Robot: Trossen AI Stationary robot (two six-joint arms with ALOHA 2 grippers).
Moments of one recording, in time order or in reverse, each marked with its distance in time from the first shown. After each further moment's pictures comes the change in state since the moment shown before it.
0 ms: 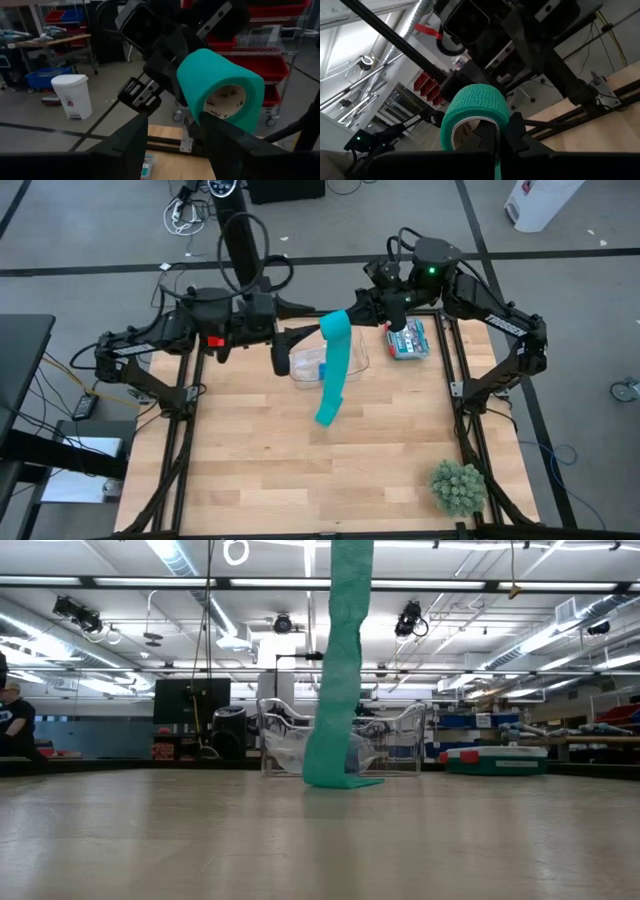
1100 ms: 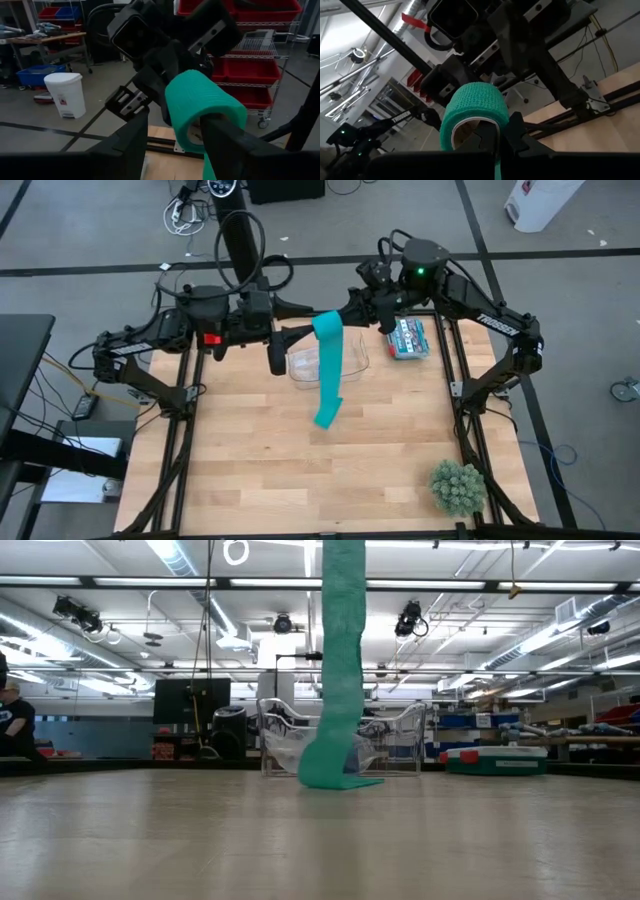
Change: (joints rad) left arm 0.001 -0.014 -0.001 -0.010 0.028 -0.029; right arm -0.016 0.027 0.000 0.008 -0.007 -0.060
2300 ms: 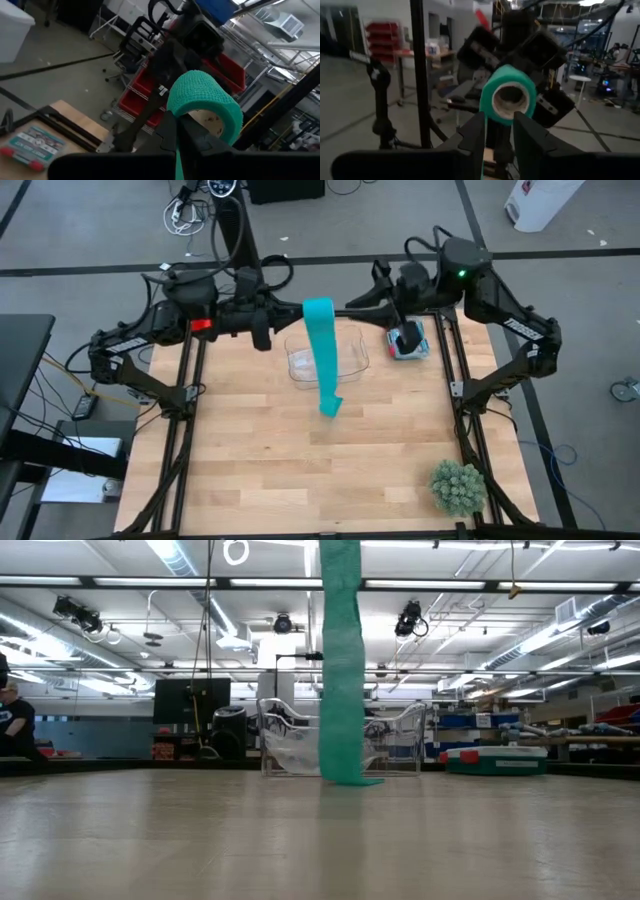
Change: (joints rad) left arm 0.081 -0.029 -0.001 0.060 0.188 -0.602; right arm 0.061 -0.114 0.000 -0.012 0.170 -0.756
